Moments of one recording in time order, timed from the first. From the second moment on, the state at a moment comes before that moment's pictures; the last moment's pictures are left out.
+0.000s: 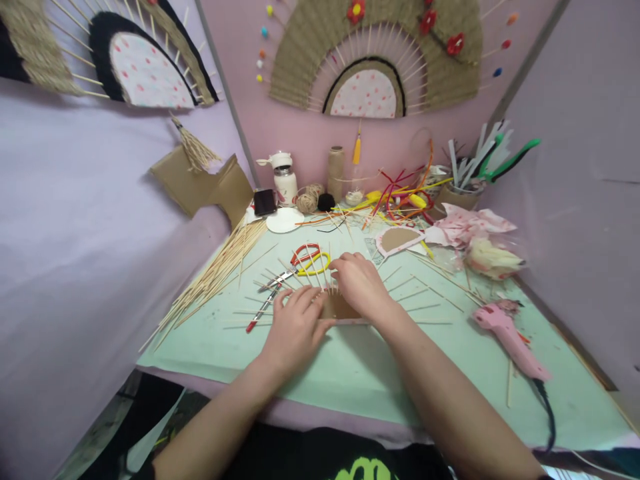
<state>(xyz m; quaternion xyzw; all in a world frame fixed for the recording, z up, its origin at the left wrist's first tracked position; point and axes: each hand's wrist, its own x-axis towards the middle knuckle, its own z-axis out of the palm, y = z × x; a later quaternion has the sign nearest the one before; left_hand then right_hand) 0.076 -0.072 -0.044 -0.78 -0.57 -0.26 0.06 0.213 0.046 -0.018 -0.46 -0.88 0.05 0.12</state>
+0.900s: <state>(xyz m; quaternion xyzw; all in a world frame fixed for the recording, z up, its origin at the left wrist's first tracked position) 0.150 -0.050 -0.066 -0.95 -0.03 -0.32 -0.01 0.204 0.066 -0.059 -0.32 -0.93 0.09 0.19</state>
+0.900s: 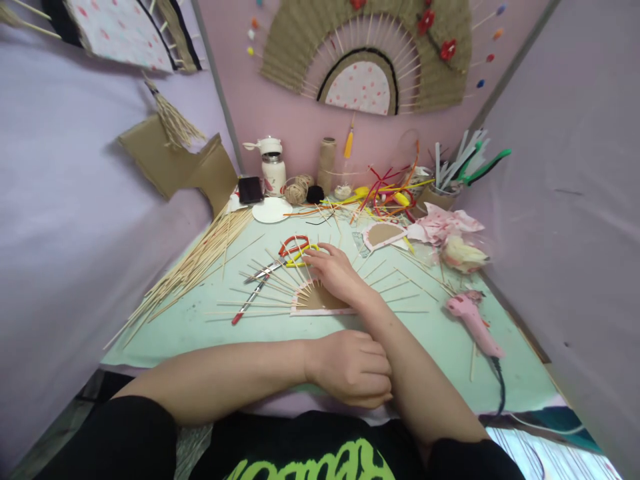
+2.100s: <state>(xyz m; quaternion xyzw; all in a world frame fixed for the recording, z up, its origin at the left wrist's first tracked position) 0.154 -0.052 -0.072 -0.95 -0.04 -0.31 -0.04 0.202 0.054 -0.052 -0.35 -0.93 0.10 0.10</state>
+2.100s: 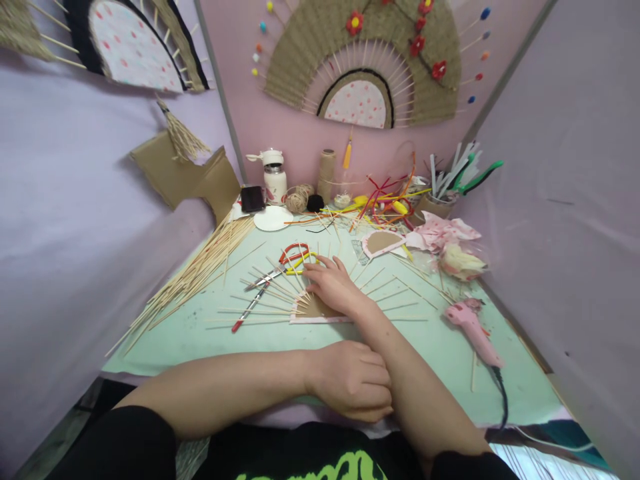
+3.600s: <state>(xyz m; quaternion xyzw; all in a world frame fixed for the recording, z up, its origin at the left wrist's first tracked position) 0.115 -0.058 -0.081 -0.85 -0.50 -0.04 0.13 0.203 0.058 -0.048 -0.40 -0.91 0.07 0.10</state>
